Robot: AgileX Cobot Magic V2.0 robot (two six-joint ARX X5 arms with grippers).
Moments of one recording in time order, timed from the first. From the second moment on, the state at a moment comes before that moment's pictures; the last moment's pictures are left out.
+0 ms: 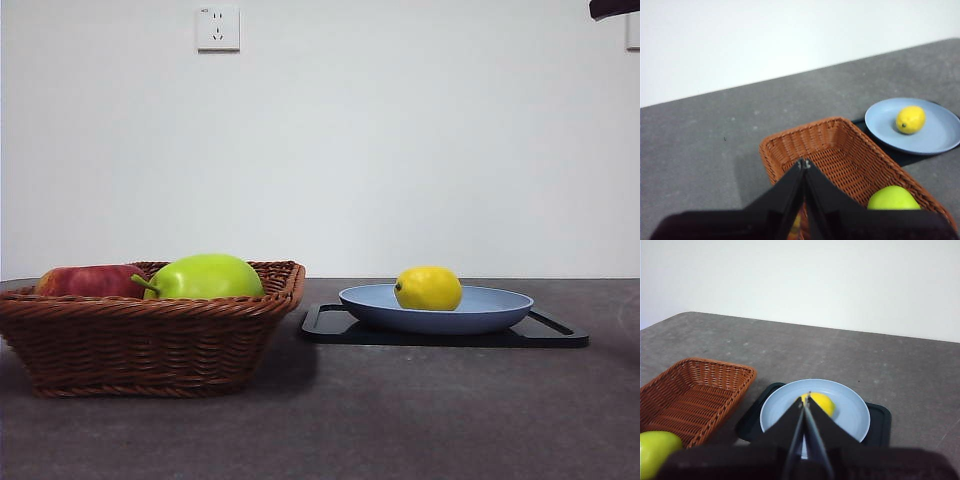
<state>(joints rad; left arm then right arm) -0.56 0.43 0.59 -0.39 -0.26 0.01 0.75 0.48 0.47 -0.12 0.42 0.03</state>
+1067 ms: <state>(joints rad) -0.05 0.06 0.20 -0.25 -0.21 0.05 0.75 0.48 0.47 -0.12 0.42 0.03</state>
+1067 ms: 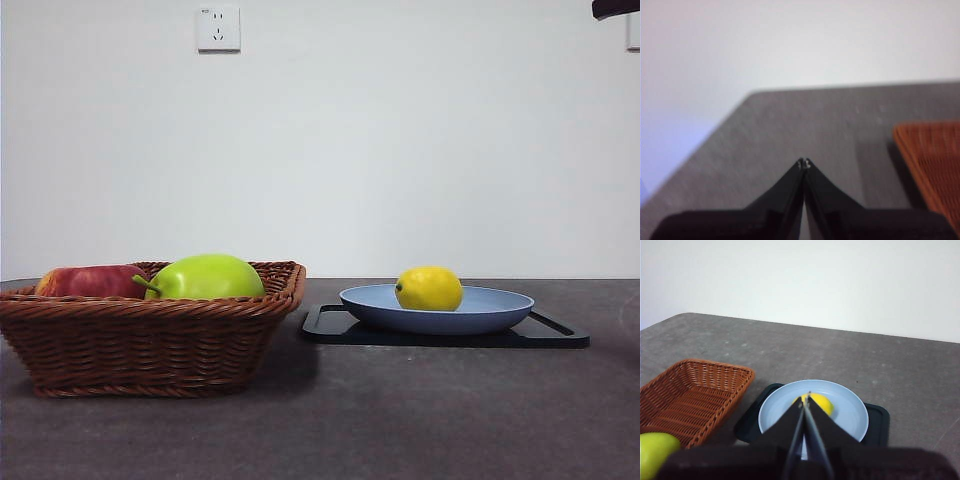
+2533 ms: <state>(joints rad) 0.05 0.00 0.02 -0.20 -0.12 -0.05 0.75 0.48 0.47 -0.12 0.42 0.03</state>
